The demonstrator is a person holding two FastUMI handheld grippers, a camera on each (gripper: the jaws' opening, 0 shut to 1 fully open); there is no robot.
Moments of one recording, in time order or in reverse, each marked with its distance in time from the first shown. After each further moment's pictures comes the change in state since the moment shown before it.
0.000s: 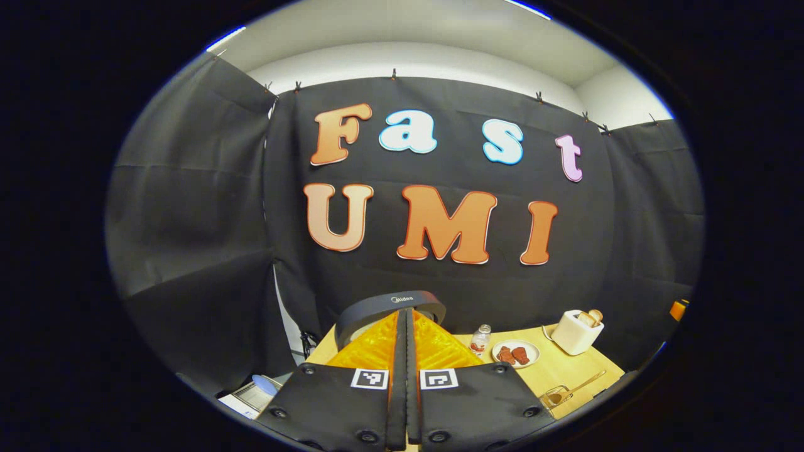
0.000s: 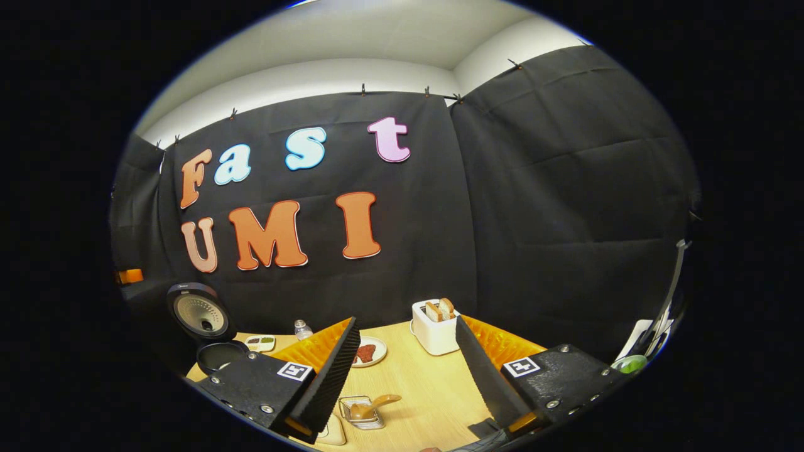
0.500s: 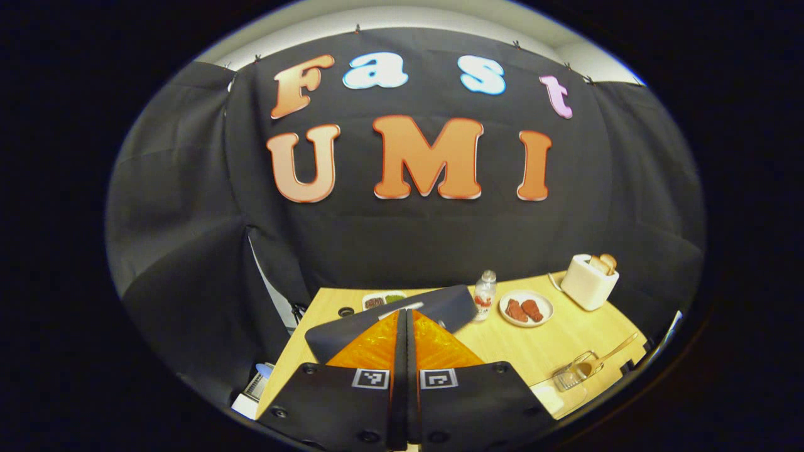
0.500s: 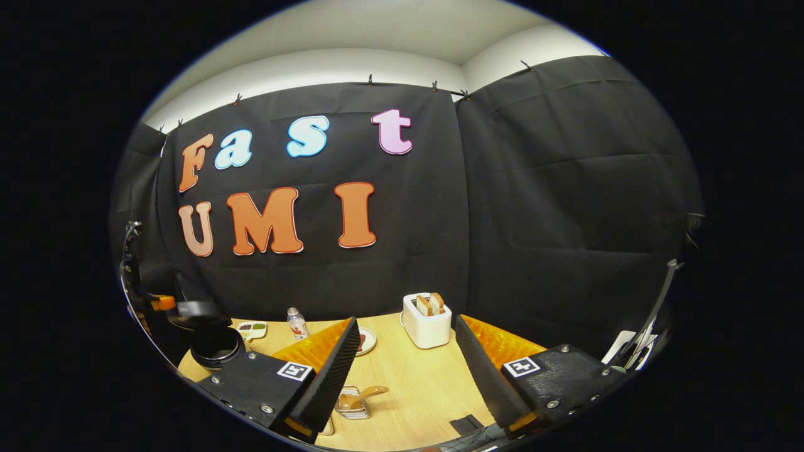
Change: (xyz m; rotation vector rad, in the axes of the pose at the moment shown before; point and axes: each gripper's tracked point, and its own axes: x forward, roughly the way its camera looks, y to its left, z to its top) left arm 0.072 -0.033 -0.098 0.055 0.217 -0.068; right arm -0.018 -0.003 0.015 -0.080 0.067 -0.023
